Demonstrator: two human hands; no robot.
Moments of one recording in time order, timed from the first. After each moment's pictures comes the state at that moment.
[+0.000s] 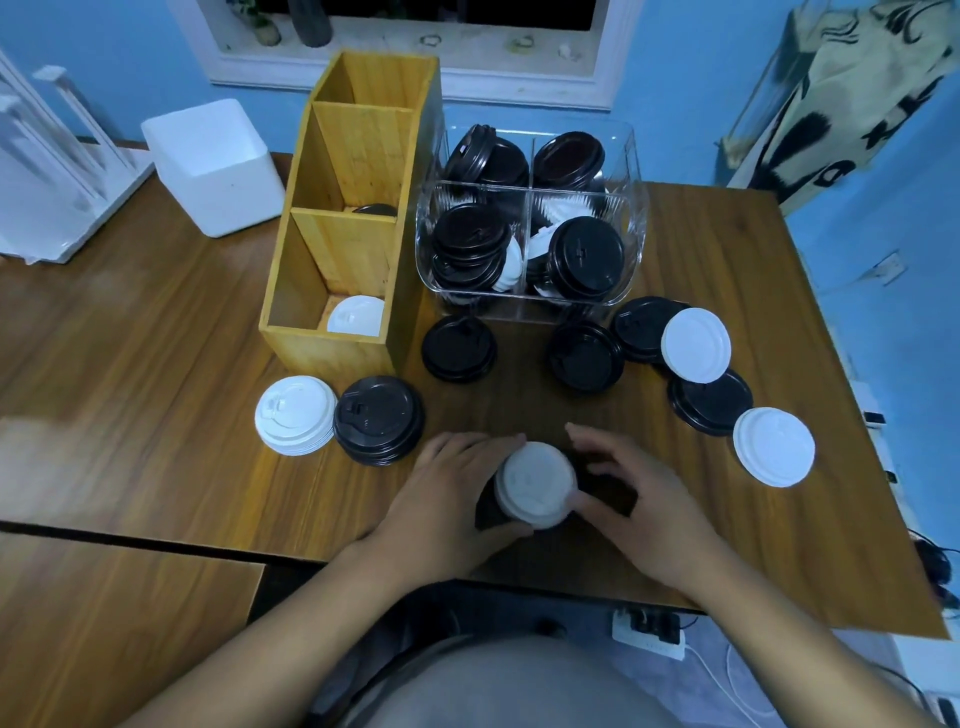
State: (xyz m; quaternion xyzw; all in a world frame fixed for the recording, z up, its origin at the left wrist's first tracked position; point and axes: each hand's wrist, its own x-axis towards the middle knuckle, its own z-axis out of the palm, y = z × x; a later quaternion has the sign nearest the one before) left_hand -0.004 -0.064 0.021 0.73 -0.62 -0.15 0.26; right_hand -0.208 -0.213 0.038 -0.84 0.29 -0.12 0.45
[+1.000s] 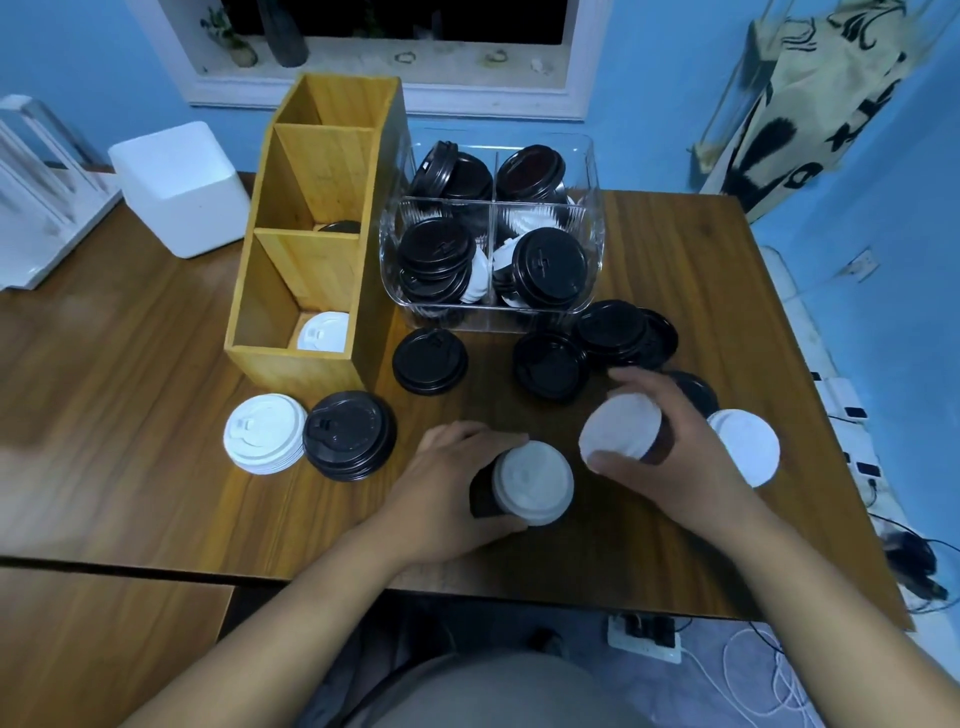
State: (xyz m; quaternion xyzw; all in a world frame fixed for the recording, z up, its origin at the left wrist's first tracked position) left_hand -0.004 -0.096 0.021 0.71 -0.62 -0.19 0.27; right_hand -0.222 -0.262 0.079 -0.81 0.35 -0.17 0.44
